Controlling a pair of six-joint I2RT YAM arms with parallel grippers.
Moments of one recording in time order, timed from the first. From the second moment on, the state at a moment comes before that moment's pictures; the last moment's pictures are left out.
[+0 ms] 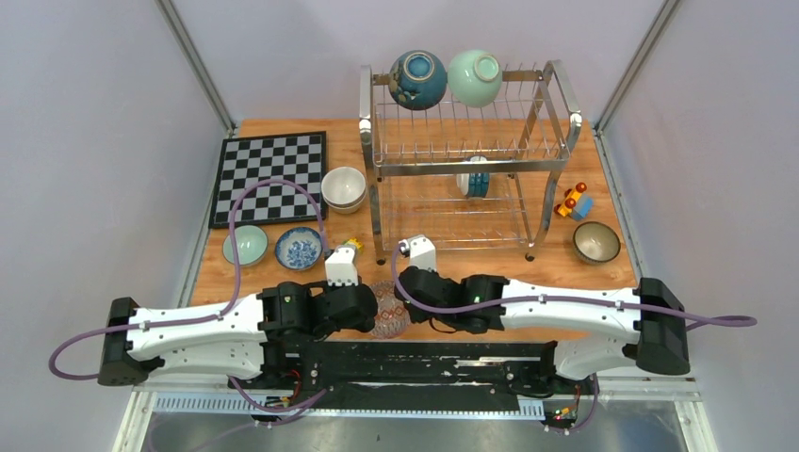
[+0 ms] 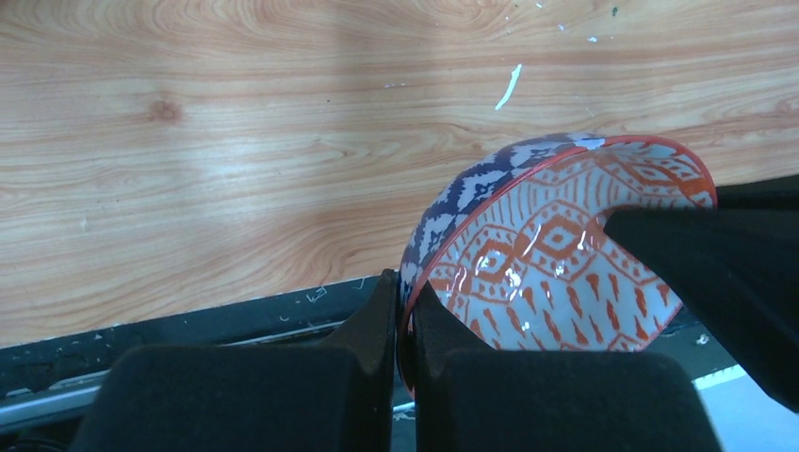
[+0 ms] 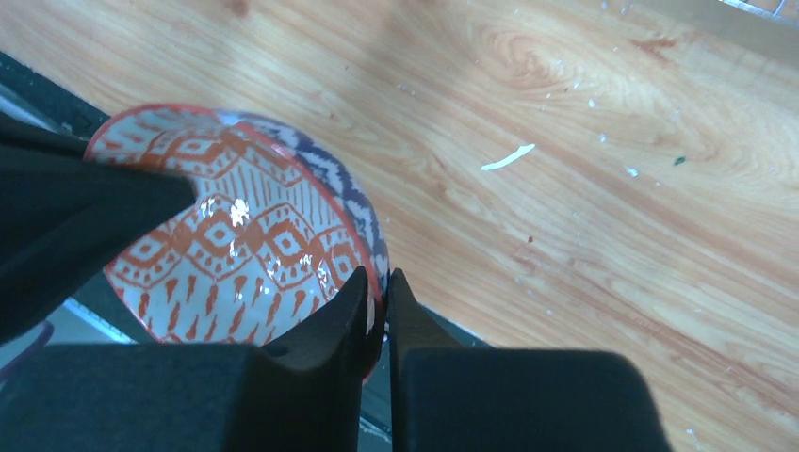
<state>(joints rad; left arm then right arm) -1.34 0.93 0.76 -0.85 -0.58 -1.15 1.35 1.29 0.97 -0.54 0.41 0.75</state>
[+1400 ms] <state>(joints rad) -1.34 0.95 0.79 -0.86 -0.59 -1.18 1.24 1.34 0.98 -0.58 0.33 0.89</state>
